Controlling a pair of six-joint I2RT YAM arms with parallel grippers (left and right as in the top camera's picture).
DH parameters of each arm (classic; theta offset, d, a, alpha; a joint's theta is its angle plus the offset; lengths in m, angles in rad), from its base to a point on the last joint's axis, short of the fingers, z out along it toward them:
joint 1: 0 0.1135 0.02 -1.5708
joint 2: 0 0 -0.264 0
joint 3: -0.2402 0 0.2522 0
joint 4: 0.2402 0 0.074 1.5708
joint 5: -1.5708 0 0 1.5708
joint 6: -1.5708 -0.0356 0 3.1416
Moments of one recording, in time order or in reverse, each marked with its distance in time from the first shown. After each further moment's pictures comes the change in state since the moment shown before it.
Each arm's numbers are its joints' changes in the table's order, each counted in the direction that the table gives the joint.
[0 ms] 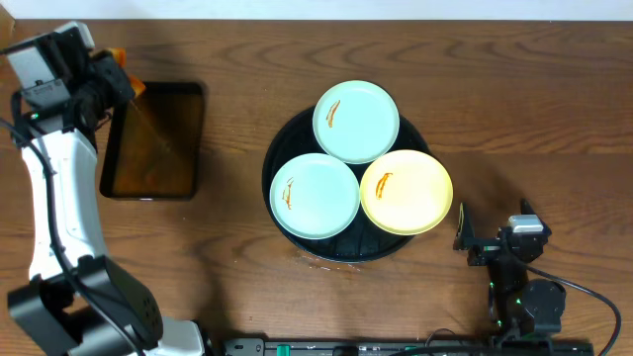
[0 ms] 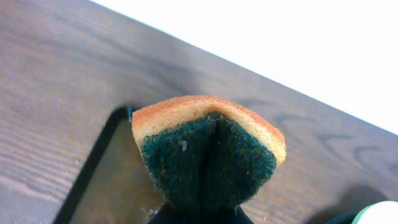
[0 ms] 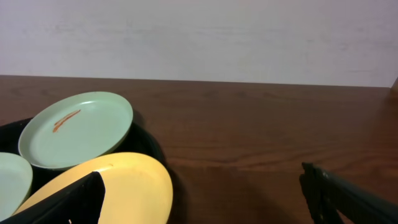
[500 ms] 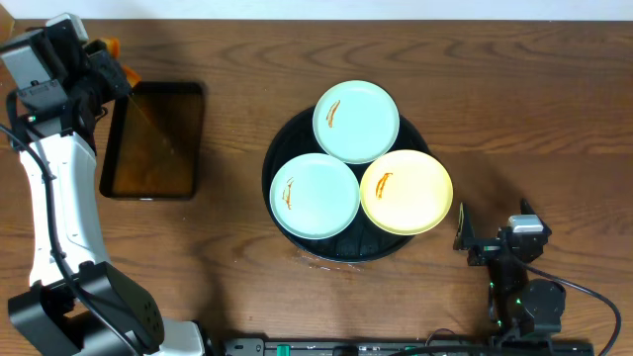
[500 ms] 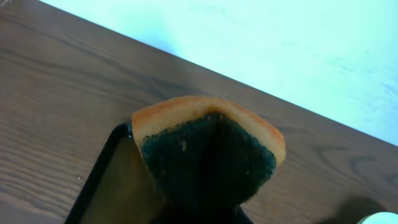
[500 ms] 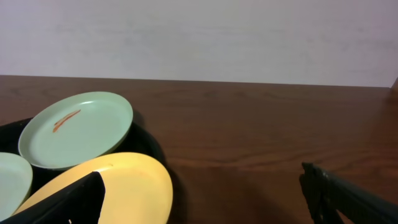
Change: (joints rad) left arm 0.000 -0.019 0.000 -0.045 0.000 0.000; right arm 0.000 0.000 0.000 0.000 0.000 0.000
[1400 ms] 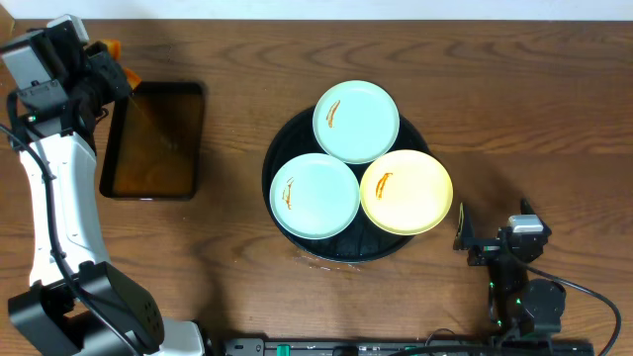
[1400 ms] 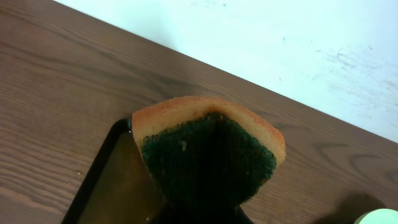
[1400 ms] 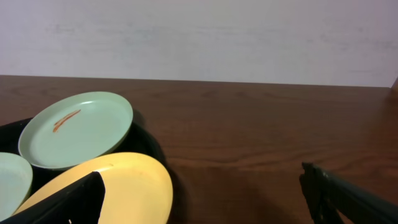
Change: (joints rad) left arm 0.000 0.000 0.000 0.019 0.000 0.000; right arm 0.000 0.000 0.000 0.000 0.000 0.000
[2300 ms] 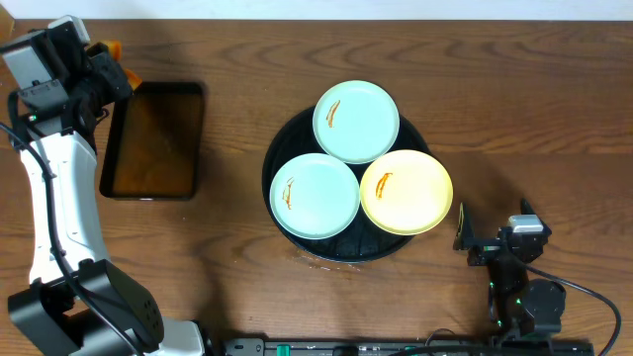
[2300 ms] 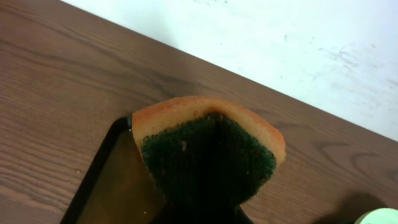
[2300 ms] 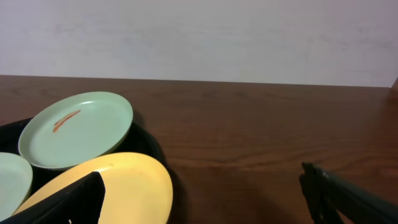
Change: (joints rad) left arm 0.000 0.007 0.000 0.002 0.000 0.000; right arm 0.000 0.000 0.000 0.000 0.000 0.000
